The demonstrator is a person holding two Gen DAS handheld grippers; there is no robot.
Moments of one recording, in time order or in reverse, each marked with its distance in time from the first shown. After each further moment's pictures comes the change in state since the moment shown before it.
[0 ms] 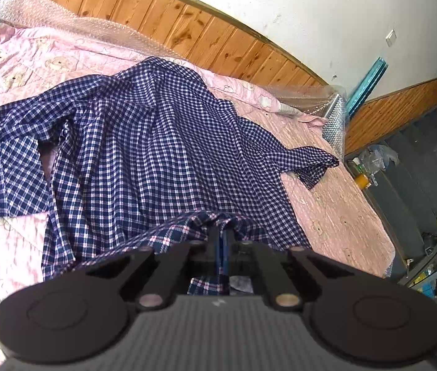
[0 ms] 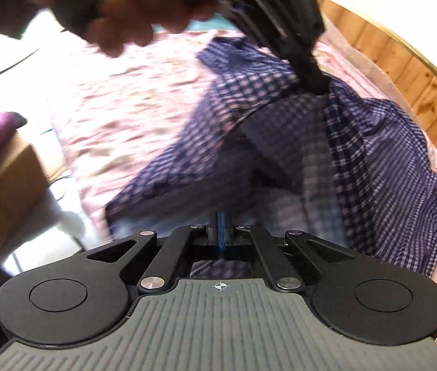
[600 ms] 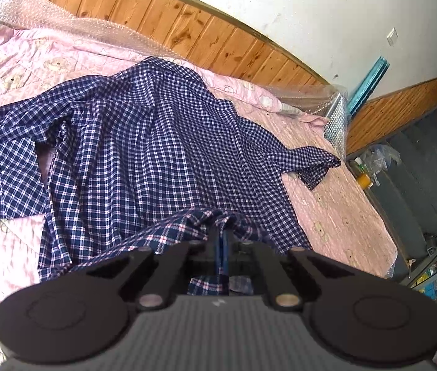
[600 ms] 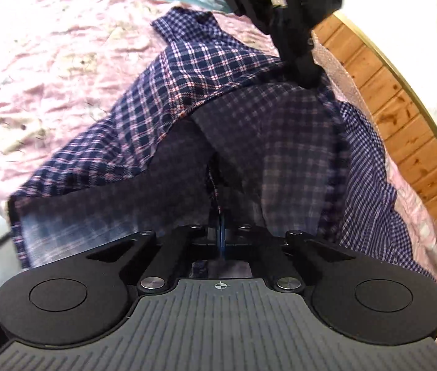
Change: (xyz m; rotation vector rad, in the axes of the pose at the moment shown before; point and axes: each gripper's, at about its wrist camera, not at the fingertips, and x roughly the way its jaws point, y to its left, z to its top) left arm 0.004 -0.002 0.001 0.004 -0.003 0.009; right arm 0.040 -0.003 0.014 -0.065 0.068 -0.198
